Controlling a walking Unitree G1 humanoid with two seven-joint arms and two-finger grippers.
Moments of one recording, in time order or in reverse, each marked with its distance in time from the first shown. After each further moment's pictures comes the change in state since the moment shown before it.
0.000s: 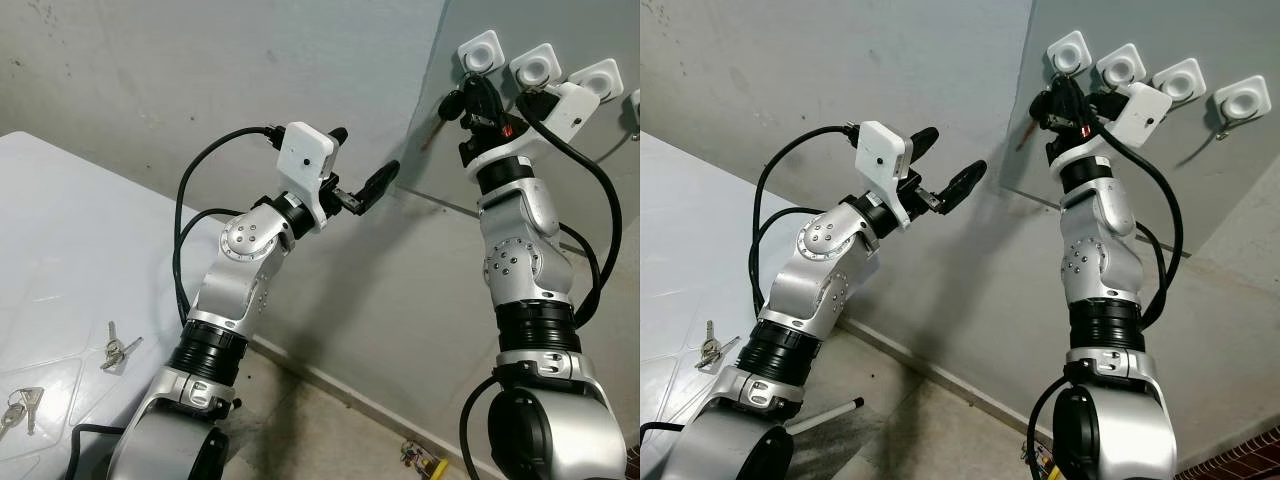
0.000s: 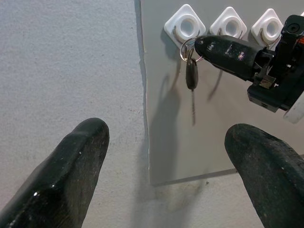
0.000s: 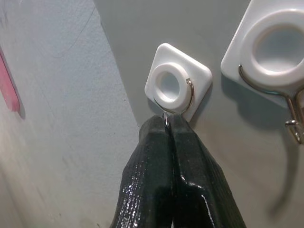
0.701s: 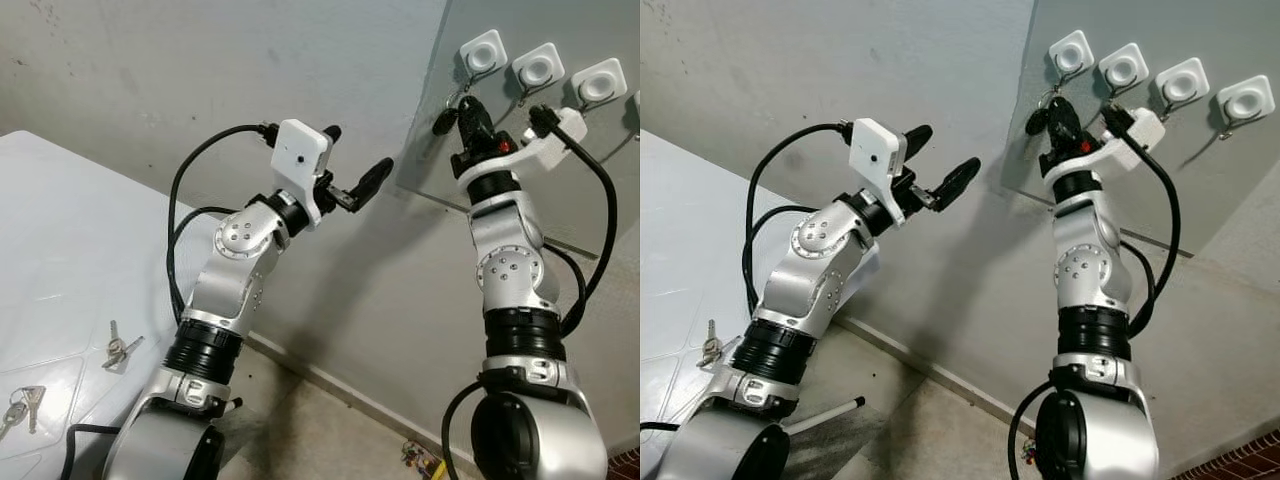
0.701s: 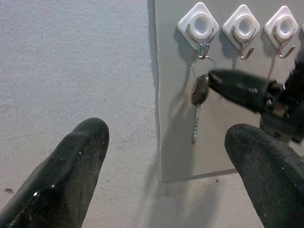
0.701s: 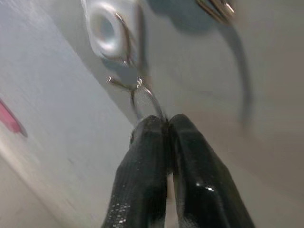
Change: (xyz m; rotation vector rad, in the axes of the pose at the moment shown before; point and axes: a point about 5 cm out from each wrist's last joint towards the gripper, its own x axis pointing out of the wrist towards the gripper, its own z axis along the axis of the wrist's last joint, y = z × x) left arm -0.004 0.007 0.002 0.008 0.004 0.028; right arm -0.015 -0.007 -0.025 0.269 0.050 -0.108
